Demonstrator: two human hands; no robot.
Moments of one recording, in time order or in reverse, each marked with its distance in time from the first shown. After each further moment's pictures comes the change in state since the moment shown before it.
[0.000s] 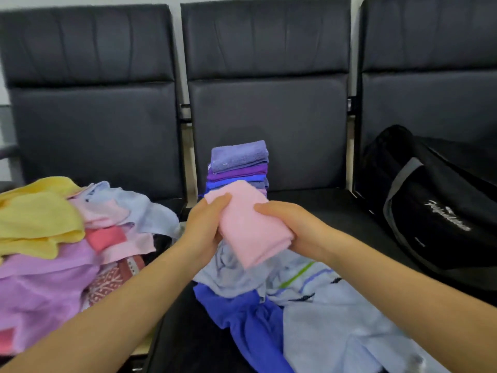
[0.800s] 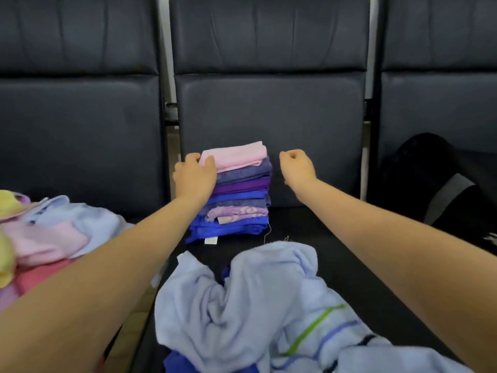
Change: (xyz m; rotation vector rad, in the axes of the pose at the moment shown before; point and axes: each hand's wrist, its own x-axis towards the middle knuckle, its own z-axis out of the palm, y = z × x) left_hand 0.182 0.016 0.019 0.887 0.311 0.336; right_hand 0.177 -0.075 -0.080 -0.591 0.797 -0.336
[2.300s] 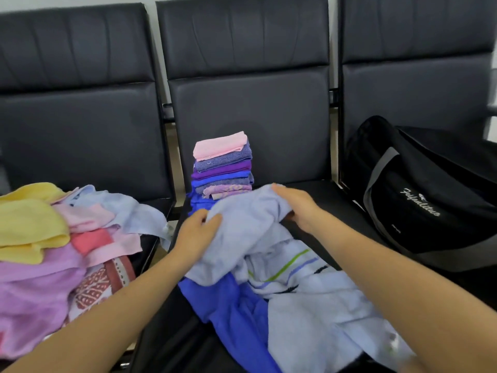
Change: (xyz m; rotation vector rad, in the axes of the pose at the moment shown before) left_hand -0.161 -0.041 -0.041 0.002 -0.275 0.082; right_hand -0.125 0.052 -0.070 0.454 -0.268 0.384
